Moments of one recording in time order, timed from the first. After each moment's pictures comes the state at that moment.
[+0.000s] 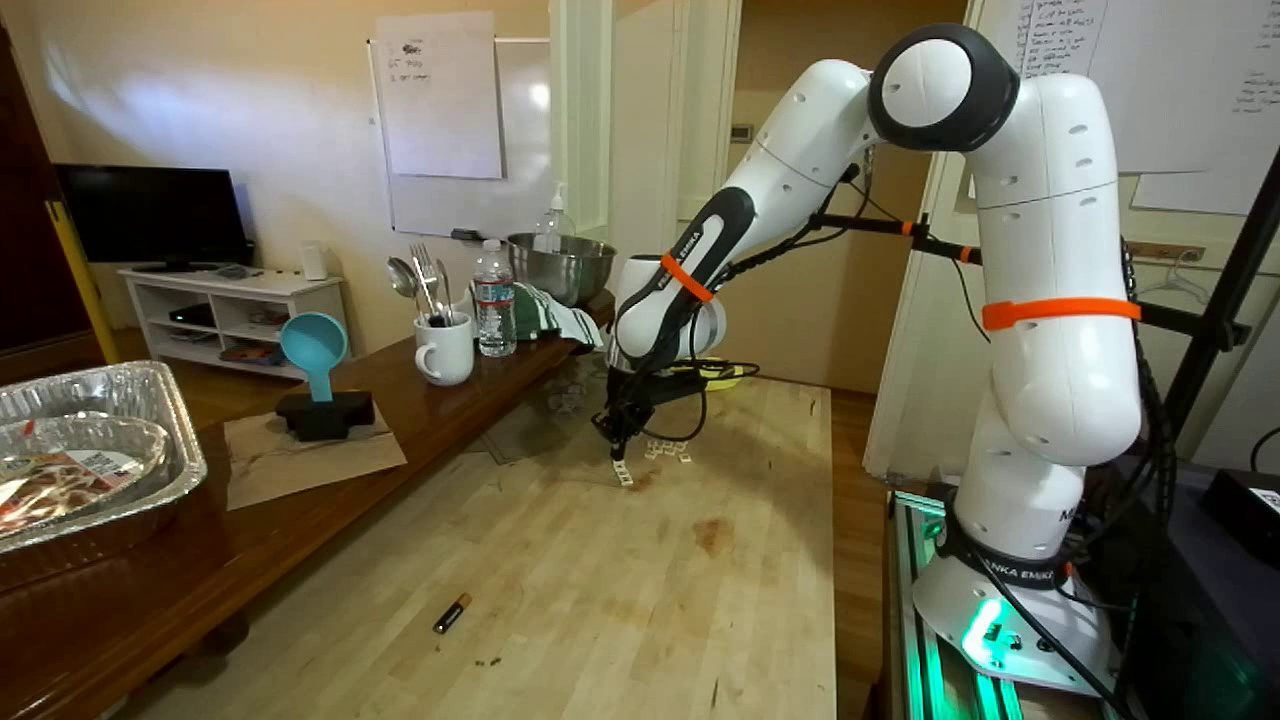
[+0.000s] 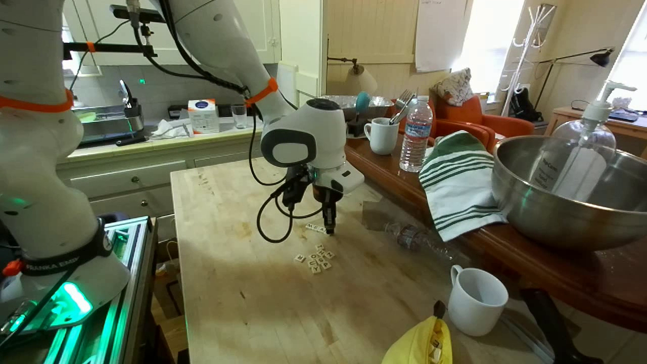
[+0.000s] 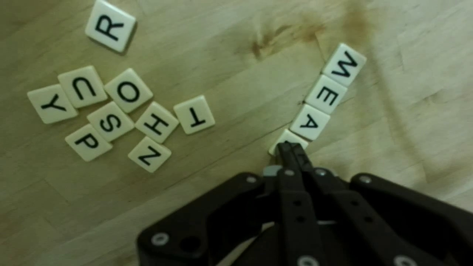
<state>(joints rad) -0.14 0.31 0.00 -2.32 0.17 2.74 0.09</state>
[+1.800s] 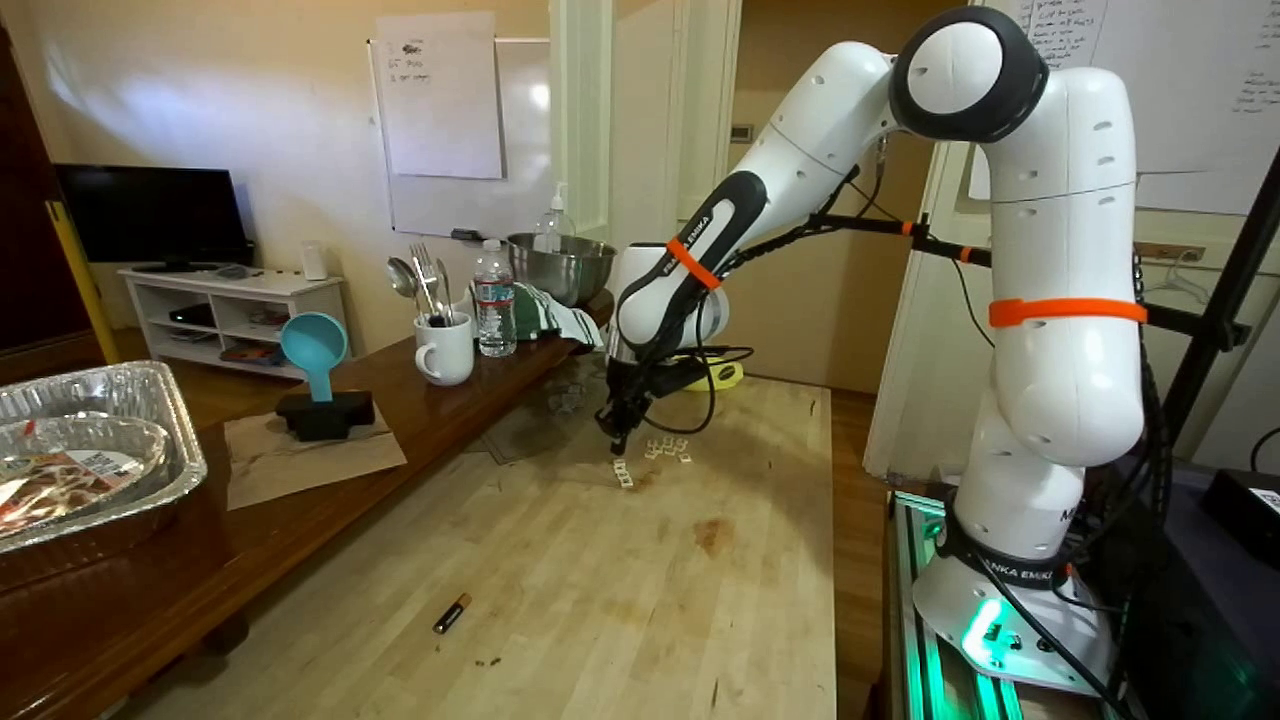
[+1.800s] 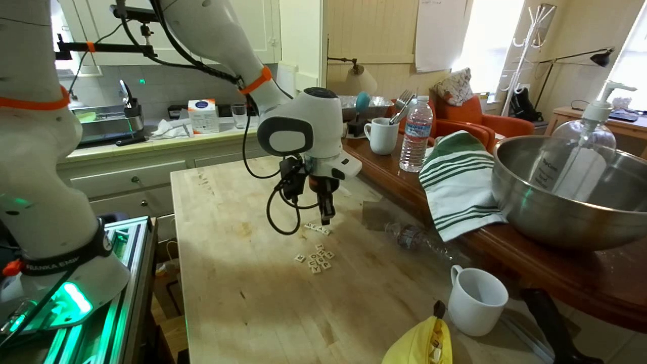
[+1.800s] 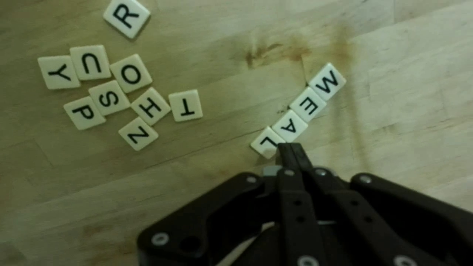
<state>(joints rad) -0.12 0.25 0.00 -2.34 0.17 2.68 -0.07</state>
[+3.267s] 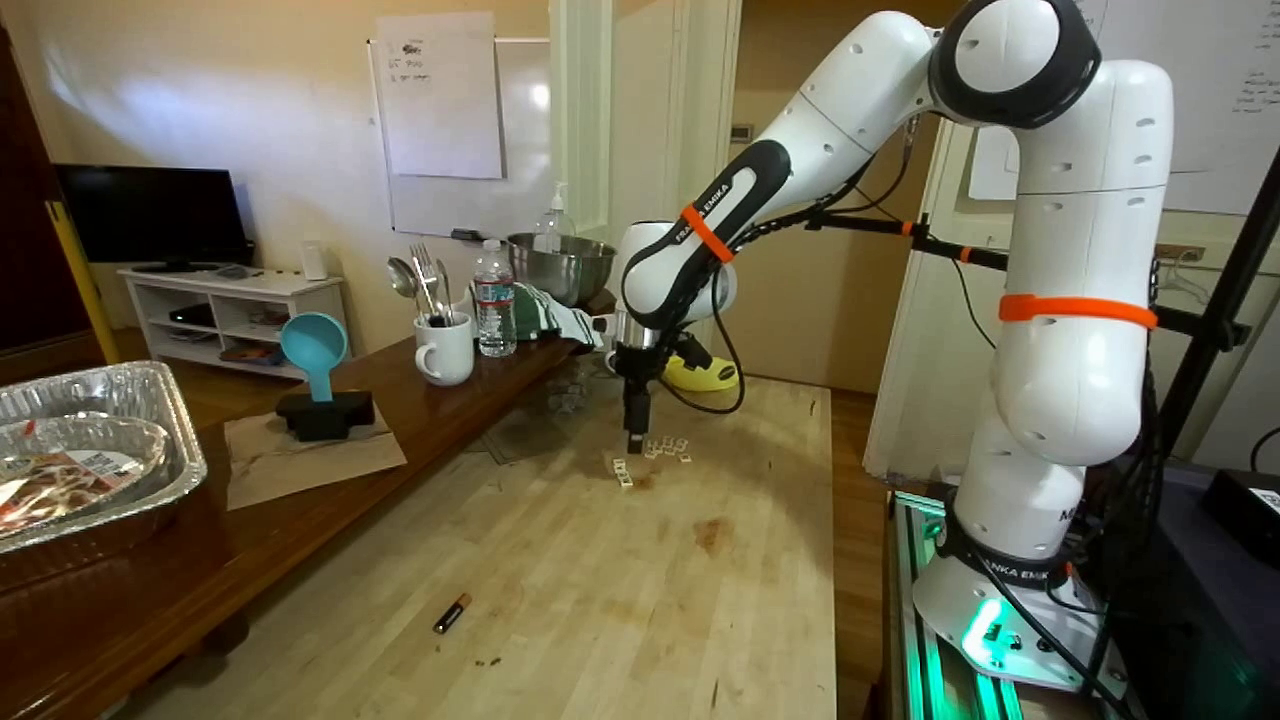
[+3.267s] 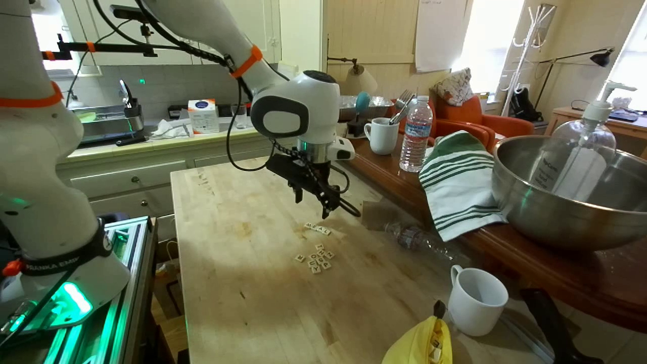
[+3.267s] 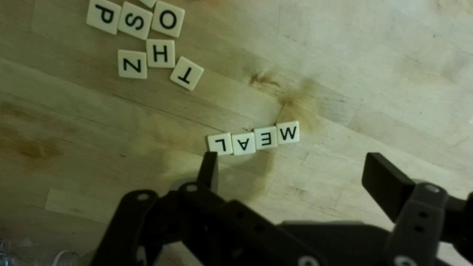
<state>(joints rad) -0.14 0.14 0.03 -2.36 0.18 2.50 -0.78</state>
